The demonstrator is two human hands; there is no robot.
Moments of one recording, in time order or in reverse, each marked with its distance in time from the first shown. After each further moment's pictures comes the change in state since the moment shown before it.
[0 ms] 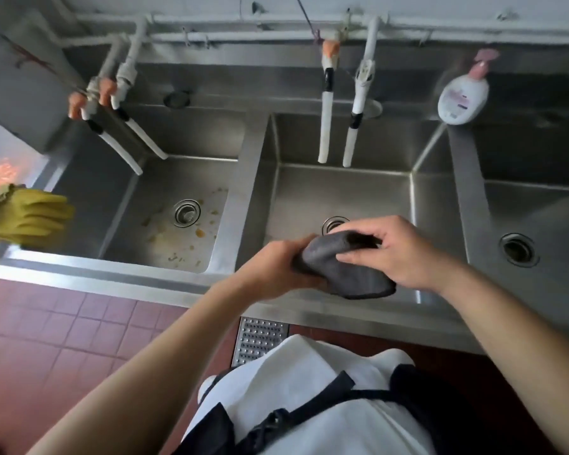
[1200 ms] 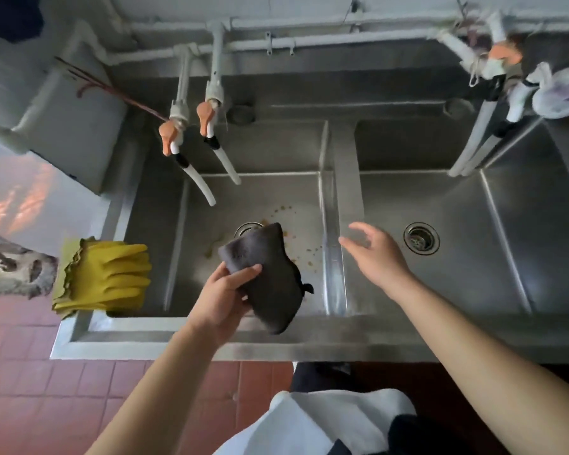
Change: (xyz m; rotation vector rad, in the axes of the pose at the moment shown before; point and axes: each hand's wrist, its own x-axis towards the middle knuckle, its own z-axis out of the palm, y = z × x) left_hand -0.090 -0.257 -0.249 -1.194 0.281 -0.593; right_hand 0.251 -0.020 0.242 -0.016 0.494 0.605
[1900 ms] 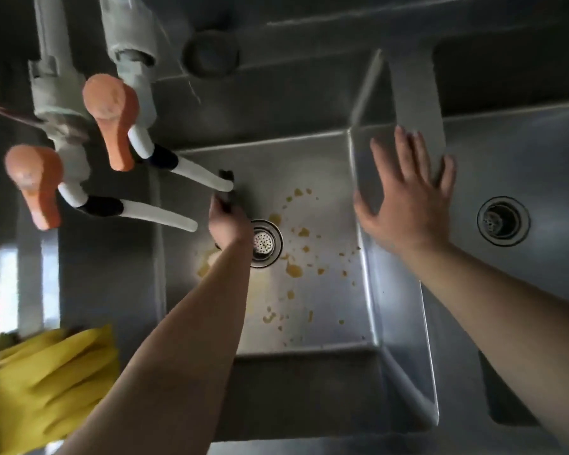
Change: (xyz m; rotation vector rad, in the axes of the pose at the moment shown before) left_hand 0.381 0.002 -0.045 0.623 0.726 0.258; right_hand 0.214 0.000 0.081 -0.848 0.233 -0.235
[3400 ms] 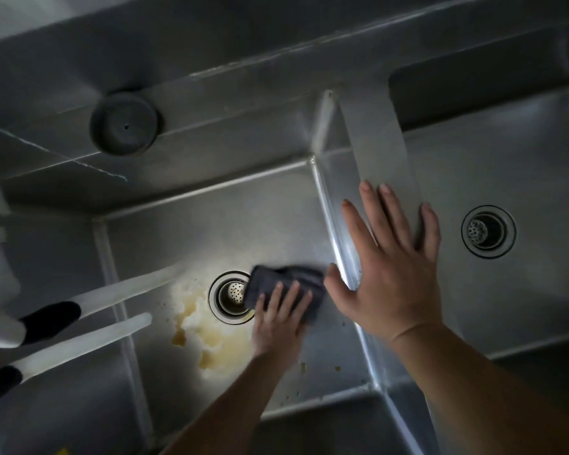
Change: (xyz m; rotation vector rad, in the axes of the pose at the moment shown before) left_hand -0.081 -0.098 0.046 1.234 -0.873 0.933; right_hand 0.006 0.001 0.000 0.044 0.014 0.043
